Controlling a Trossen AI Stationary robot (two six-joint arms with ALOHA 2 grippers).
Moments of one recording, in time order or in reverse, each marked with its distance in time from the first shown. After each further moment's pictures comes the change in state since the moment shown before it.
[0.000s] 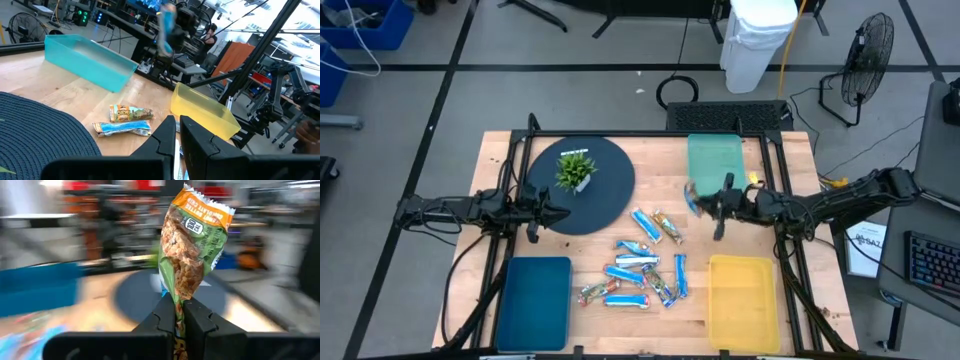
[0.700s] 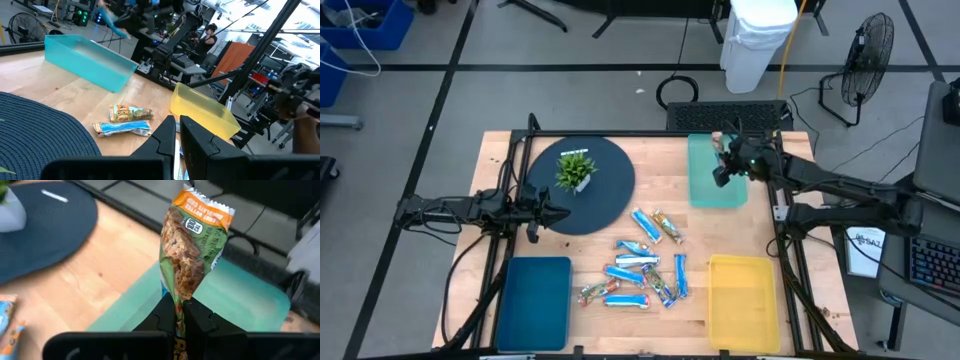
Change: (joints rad) left arm 0.000 0.000 0.000 0.000 0.000 0.000; right arm -0.580 -0.005 0.354 -0.984 -0.124 0.246
